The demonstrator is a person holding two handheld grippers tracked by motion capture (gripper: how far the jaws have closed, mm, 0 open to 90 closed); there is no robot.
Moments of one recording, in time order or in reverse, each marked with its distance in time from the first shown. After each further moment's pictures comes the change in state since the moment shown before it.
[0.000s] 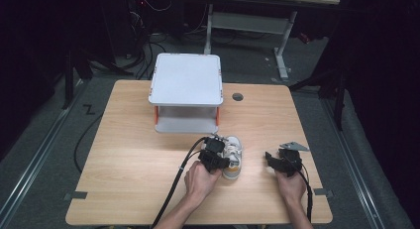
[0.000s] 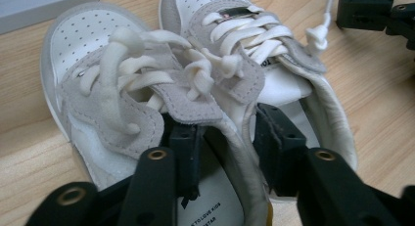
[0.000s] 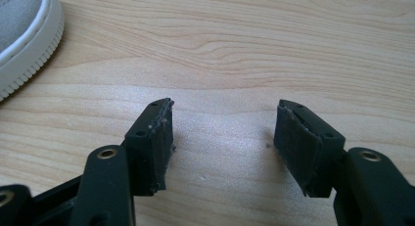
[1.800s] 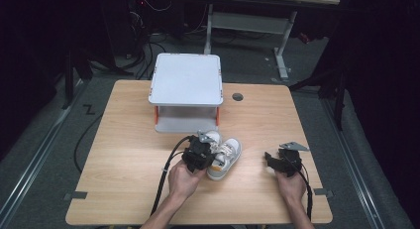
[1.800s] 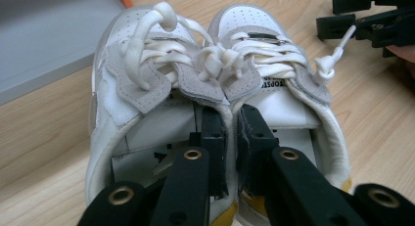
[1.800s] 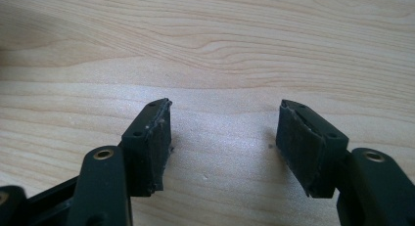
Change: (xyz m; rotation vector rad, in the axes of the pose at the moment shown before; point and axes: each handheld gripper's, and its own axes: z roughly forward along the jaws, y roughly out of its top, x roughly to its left) left arm 0.032 -0.018 -0.048 -0.142 -0.016 0.094; right arm 0.000 0.000 0.000 0.001 0.008 -0.005
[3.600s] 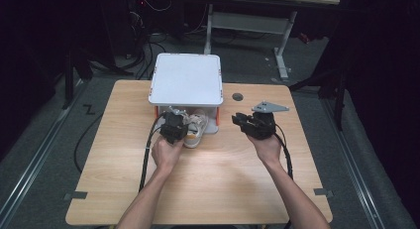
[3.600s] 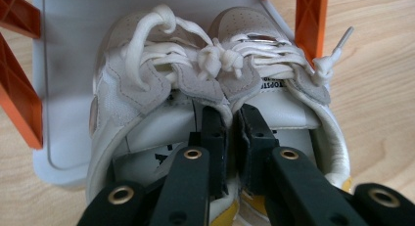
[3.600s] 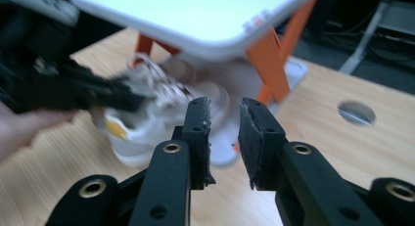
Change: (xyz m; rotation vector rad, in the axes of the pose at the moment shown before) left arm 0.105 0.024 0.027 -0.085 0.265 -0.153; right arm 0.089 0.148 -0.034 -0.236 0.396 -0.182
